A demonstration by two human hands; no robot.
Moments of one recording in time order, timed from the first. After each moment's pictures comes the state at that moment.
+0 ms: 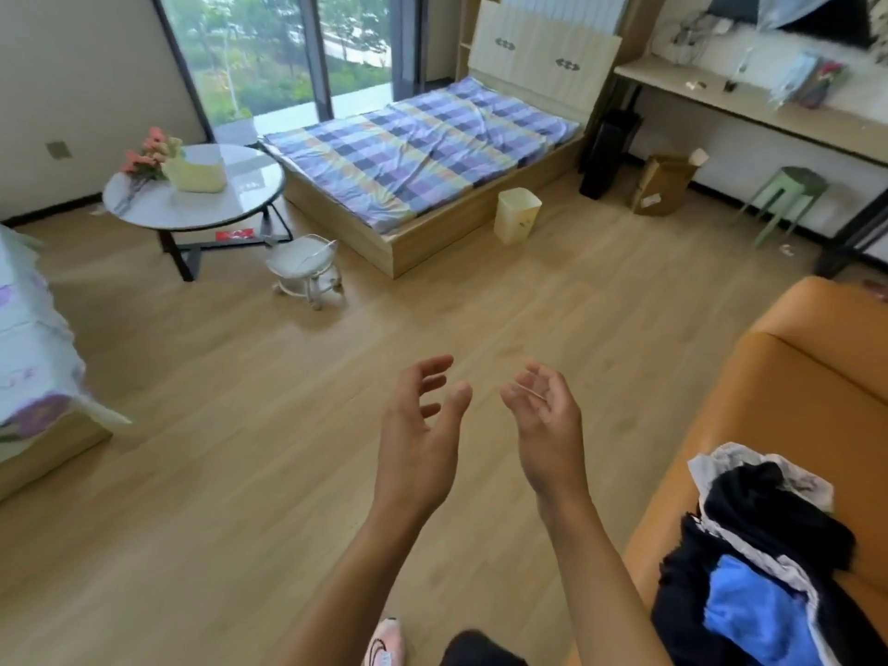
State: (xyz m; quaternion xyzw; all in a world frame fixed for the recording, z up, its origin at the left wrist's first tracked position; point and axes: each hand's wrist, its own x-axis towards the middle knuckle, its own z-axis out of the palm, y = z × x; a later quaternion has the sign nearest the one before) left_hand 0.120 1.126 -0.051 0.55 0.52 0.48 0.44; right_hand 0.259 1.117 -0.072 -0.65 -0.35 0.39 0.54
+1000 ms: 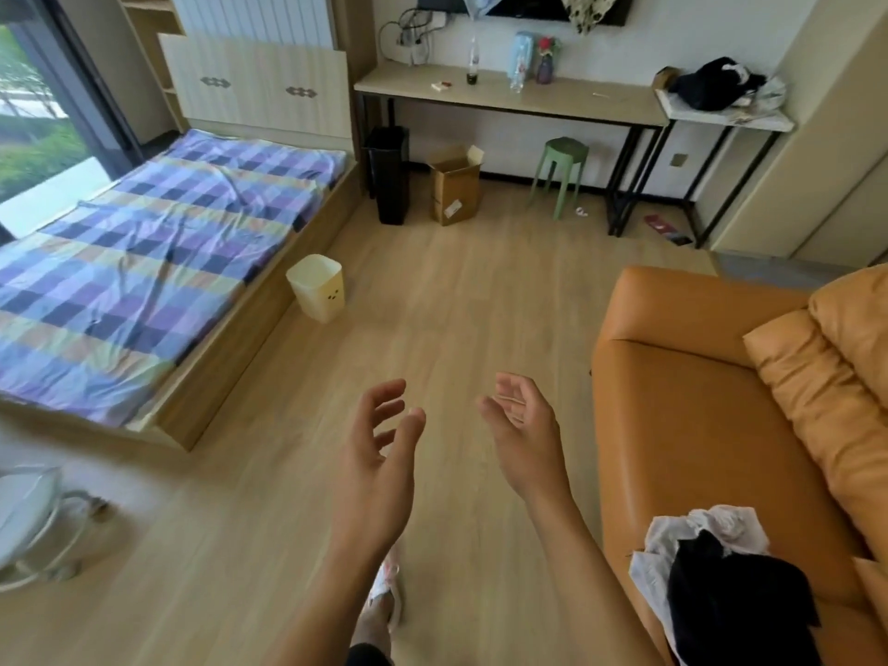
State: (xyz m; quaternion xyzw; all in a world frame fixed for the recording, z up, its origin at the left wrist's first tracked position) left_hand 0.541 1.593 -0.056 0.64 0.39 0.36 0.56; right_hand 0.690 1.523 -0.090 -0.77 -0.22 0.21 0.56
